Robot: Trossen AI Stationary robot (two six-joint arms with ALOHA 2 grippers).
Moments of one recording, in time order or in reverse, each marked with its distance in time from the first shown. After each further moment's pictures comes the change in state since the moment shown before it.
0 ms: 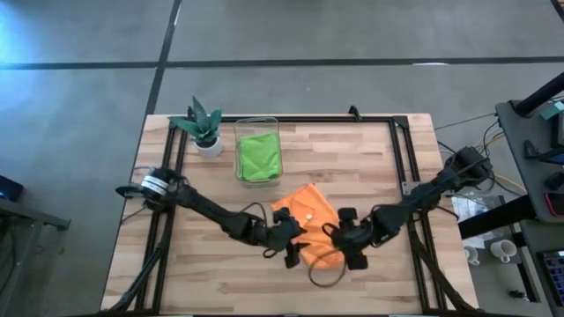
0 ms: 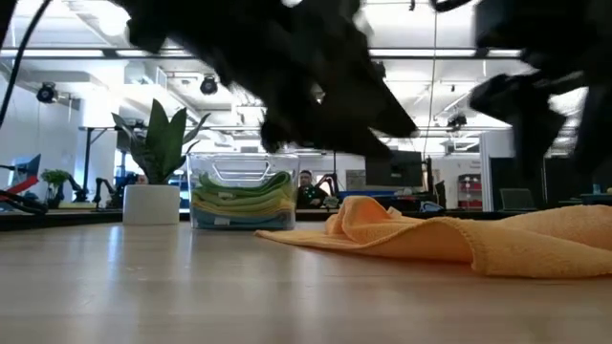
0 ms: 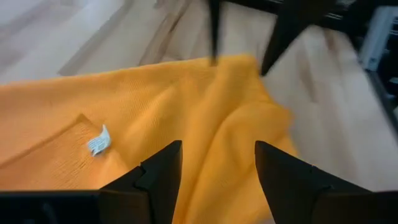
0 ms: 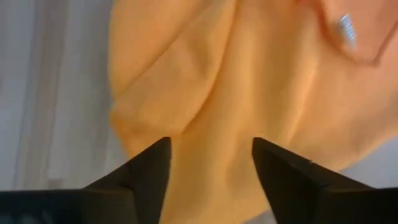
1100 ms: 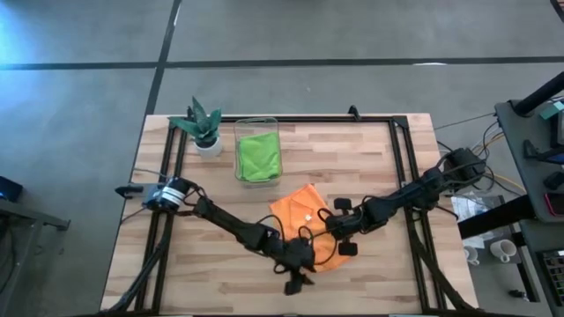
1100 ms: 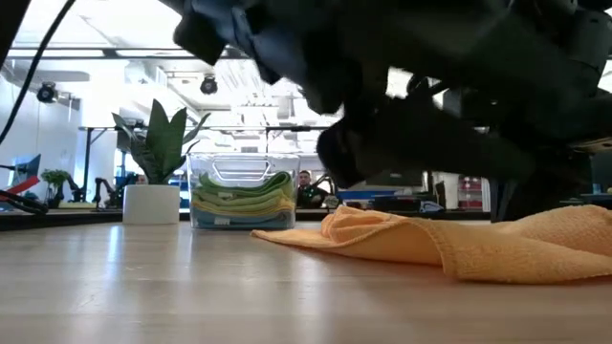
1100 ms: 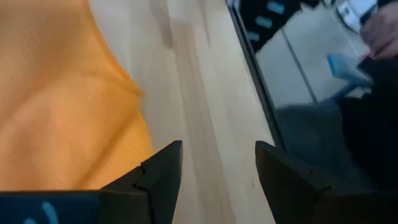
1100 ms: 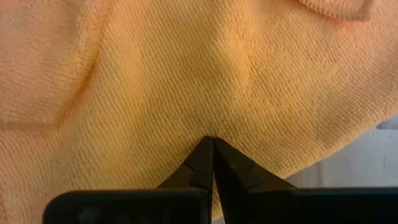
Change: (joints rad) left arm -0.015 0.215 0.257 -0.041 0.496 -0.016; right arm -0.142 0.100 -0.186 0.240 -0.009 -0.061
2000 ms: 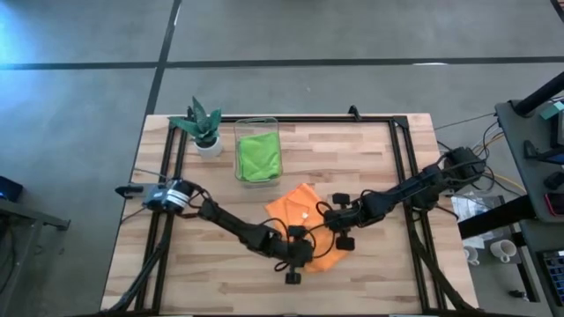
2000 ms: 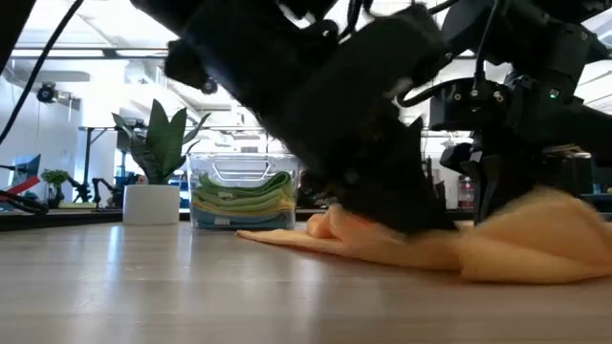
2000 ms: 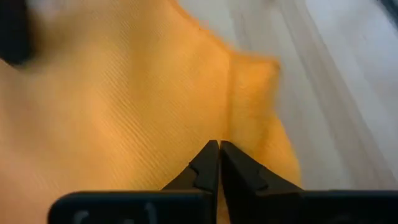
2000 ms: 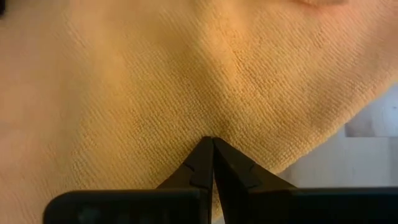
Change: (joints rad) left arm -0.006 0.044 -0.003 -0.098 -0.287 0.250; right arm -0.067 -0.017 -0.008 0.017 -0.002 -0.054
